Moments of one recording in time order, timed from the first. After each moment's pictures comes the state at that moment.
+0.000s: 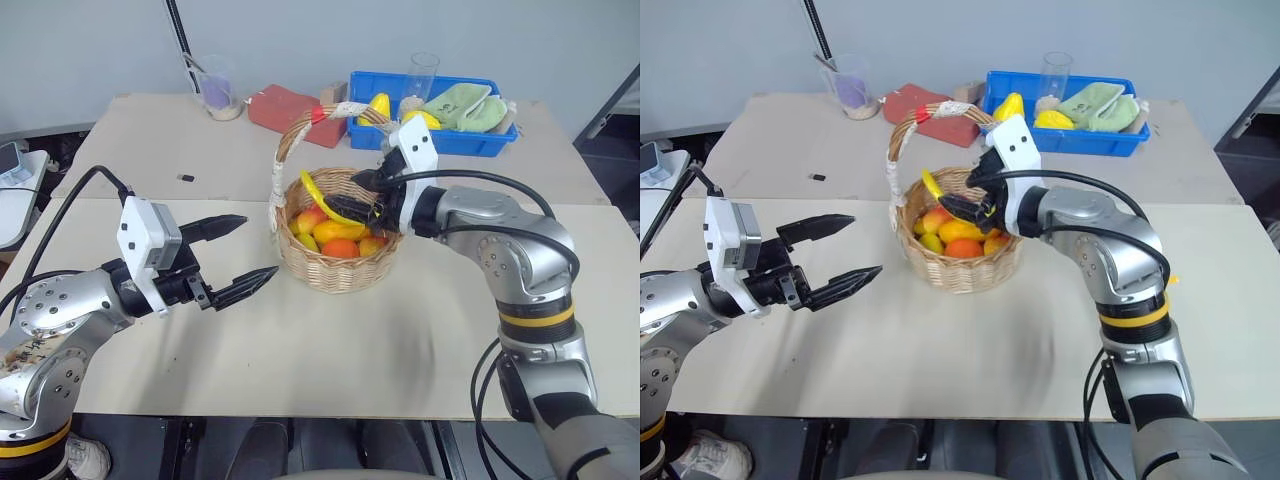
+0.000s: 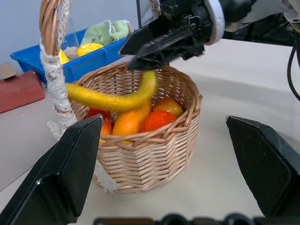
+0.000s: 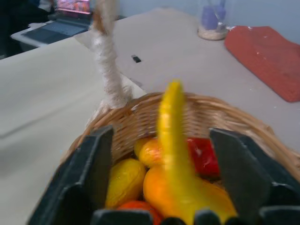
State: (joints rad) left arm -0.11 0.78 0.33 -0.65 -0.77 0.63 -0.78; right arm -0.77 -0.46 0.11 -0.28 0.53 0.96 0.54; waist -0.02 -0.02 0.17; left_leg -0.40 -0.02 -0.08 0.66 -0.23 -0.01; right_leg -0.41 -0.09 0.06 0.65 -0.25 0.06
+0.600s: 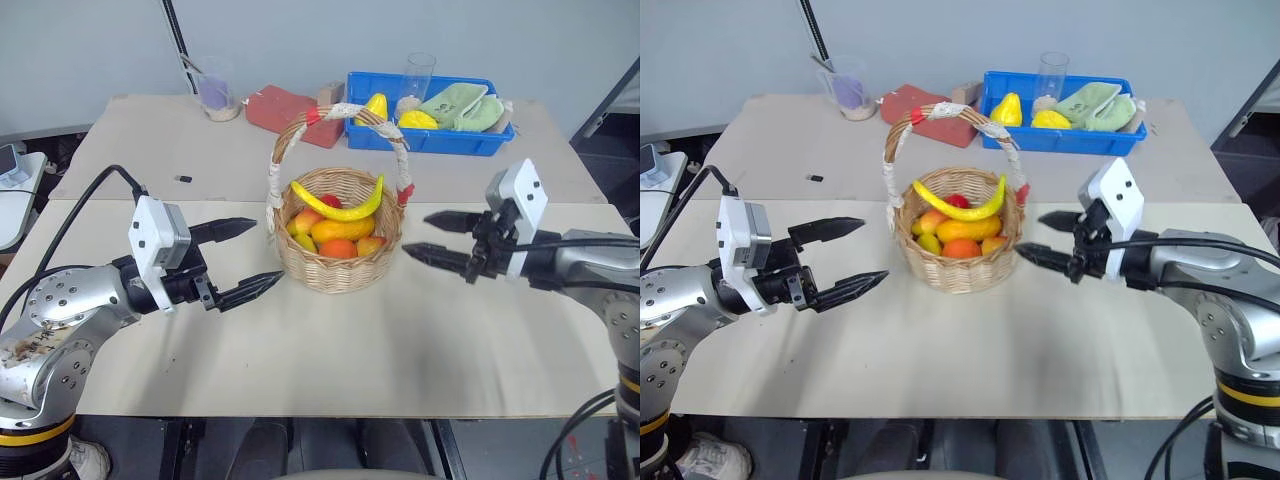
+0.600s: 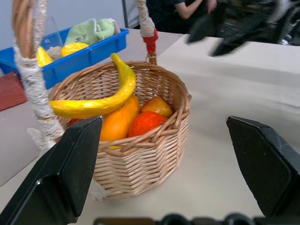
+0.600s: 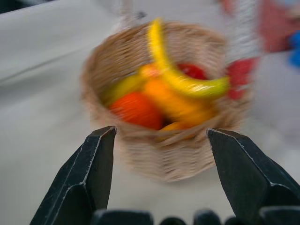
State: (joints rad) left arm -0.16 0.79 0.26 -0.61 -0.77 0.61 -0.82; right arm -0.46 -0.78 -0.15 -0.46 0.64 0.91 0.69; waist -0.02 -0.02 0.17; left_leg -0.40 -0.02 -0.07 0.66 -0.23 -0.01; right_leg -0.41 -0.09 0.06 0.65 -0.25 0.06
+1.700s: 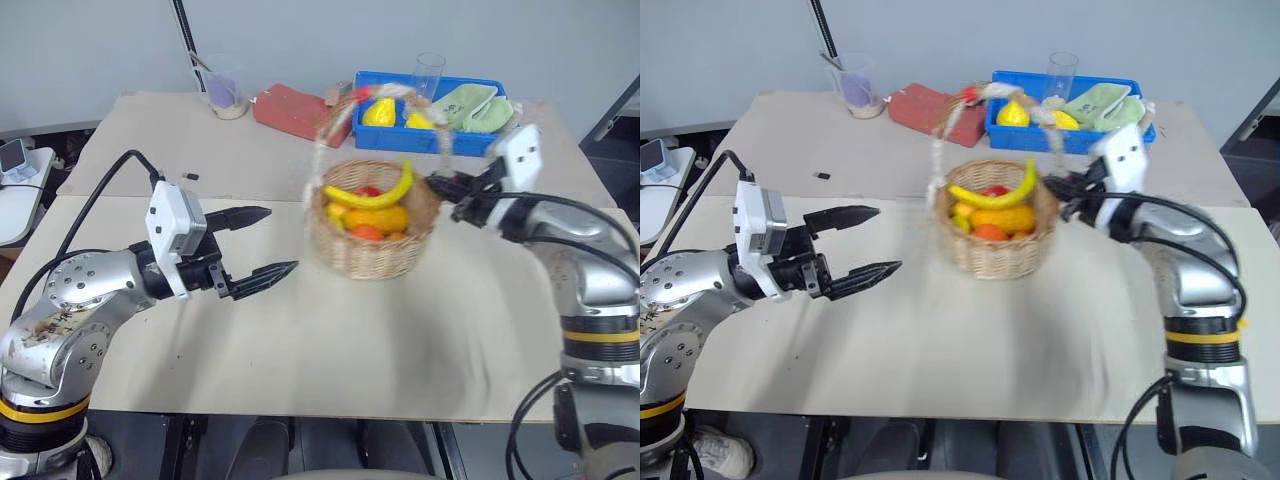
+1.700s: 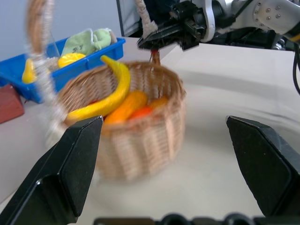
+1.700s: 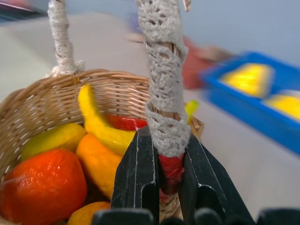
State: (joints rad) left arm -0.27 0.77 0.19 -0.57 -0.75 0.61 -0.82; right arm -0.61 -0.70 -0.14 0.01 0.35 0.51 0.68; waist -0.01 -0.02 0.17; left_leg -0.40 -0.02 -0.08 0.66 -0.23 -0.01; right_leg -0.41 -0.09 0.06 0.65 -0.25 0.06
